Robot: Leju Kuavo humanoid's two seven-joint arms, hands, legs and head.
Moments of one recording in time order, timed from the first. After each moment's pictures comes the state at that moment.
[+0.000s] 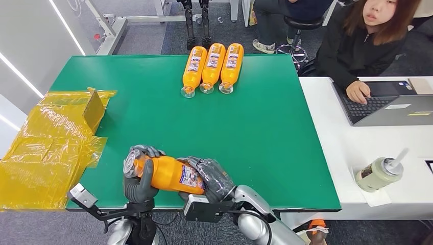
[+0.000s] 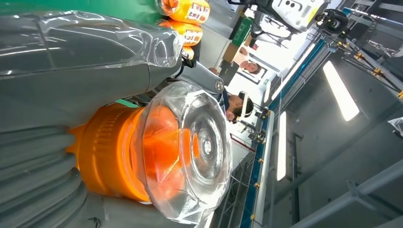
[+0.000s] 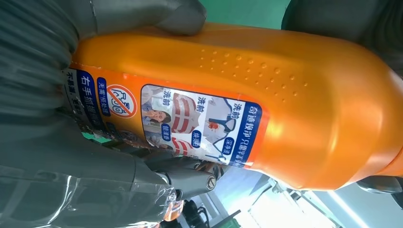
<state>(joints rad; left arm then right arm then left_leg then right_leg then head) -0.02 -0.21 -0.34 -1.16 0.32 -0.22 -0.60 -0.36 -0.01 0.80 -1.23 0.56 -0.06 -0.33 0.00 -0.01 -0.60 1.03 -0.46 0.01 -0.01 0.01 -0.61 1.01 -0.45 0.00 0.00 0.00</state>
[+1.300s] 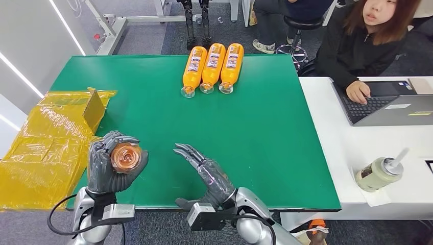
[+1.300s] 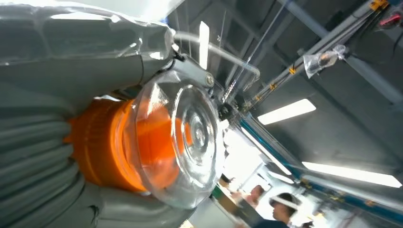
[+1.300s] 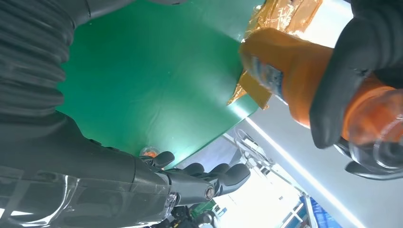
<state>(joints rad) -0.10 0.03 -0.30 -1.34 -0.82 0.35 -0.58 -0.34 -0.01 0.81 -1.26 0.49 -0.14 -0.45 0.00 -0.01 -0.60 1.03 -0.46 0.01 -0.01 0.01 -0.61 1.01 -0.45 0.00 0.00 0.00</state>
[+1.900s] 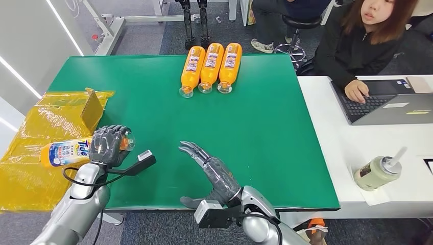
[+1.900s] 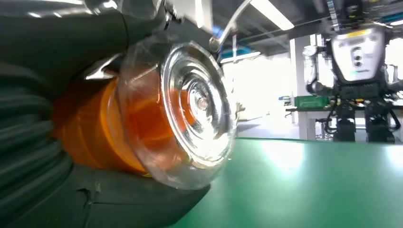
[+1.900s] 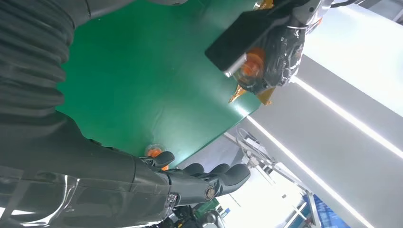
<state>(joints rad) -0.47 0.19 -0.38 -0.52 -1.37 0.59 -0.13 -0.34 -0.05 0.81 -1.31 0.45 -0.13 -0.43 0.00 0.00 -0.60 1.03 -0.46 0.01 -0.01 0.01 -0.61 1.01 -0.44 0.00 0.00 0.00</state>
